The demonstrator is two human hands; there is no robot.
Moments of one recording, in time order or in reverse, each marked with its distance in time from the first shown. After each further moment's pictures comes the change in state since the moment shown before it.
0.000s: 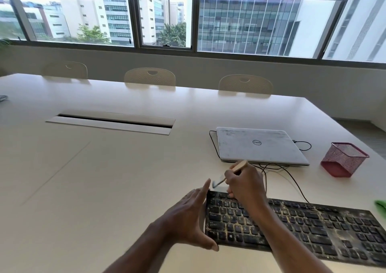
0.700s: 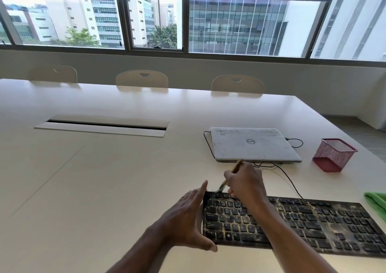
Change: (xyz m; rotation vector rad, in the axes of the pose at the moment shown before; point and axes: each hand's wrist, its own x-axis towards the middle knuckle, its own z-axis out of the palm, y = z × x) left_hand 0.001 -0.002 0.002 0.028 0.015 0.041; right_hand 0.006 0.005 -0.007 -0.109 0.006 0.044
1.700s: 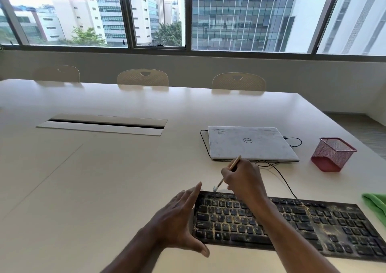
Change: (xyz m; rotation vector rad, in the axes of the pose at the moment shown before) left_hand 0.001 0.004 0.006 0.113 0.015 -0.026; right_hand 0.012 0.014 -0.019 -0.051 -0.041 -0.099
